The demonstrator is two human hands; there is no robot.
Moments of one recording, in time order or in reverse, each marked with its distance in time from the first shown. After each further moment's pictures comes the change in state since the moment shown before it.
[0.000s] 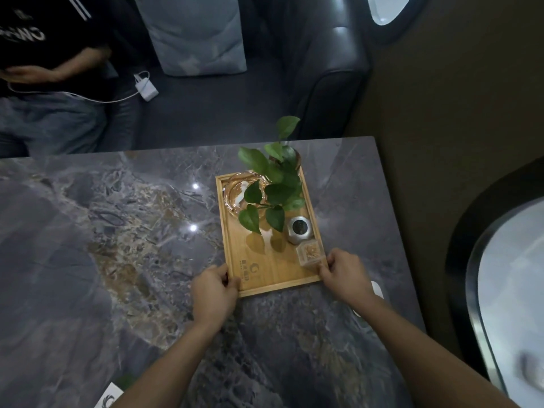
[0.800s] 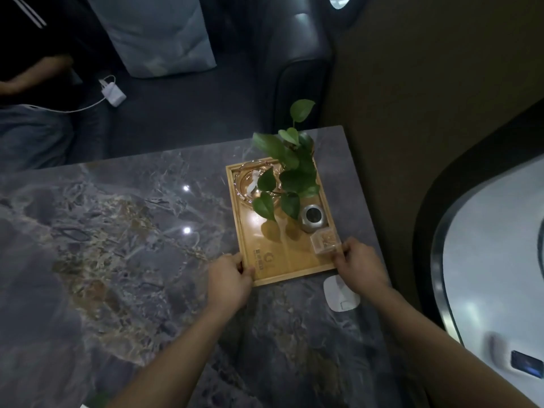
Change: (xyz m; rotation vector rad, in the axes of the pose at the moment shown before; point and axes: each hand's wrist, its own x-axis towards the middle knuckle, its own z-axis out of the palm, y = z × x) left_hand 0.003 0.082 0.032 0.020 -0.131 0.100; right_hand 0.004 0.060 -0.046 0.040 0.063 0.127
